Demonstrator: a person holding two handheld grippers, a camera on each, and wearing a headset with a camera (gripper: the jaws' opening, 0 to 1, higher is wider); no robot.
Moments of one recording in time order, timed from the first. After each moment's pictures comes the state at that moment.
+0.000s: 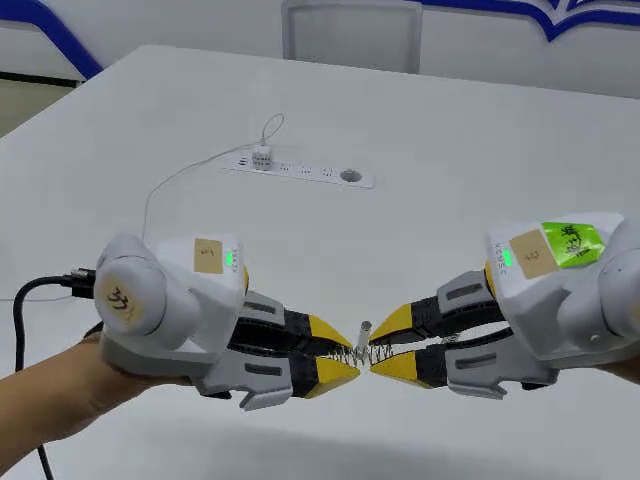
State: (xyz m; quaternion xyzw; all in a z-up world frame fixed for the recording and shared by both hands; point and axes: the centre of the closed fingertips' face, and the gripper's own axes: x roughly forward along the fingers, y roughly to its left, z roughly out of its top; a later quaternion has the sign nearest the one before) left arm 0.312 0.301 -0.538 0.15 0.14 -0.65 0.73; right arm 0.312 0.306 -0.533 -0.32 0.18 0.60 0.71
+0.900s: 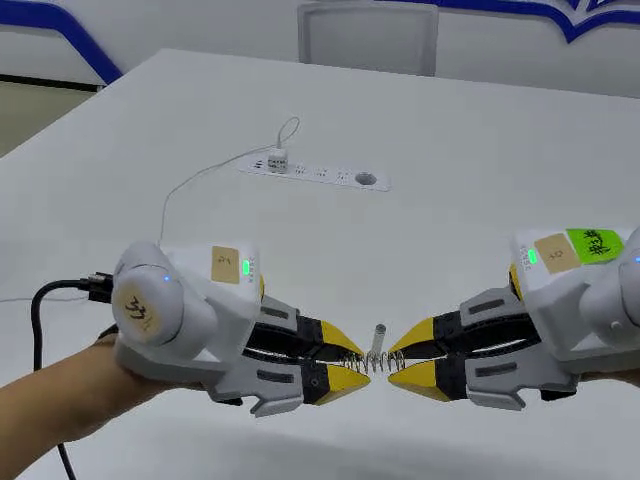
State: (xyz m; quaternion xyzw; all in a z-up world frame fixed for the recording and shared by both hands) left arm 0.308 0.305 -0.539 0.17 0.14 -0.64 0.73; right arm 0.309 0.302 -0.539 -0.24 0.21 0.61 0.73
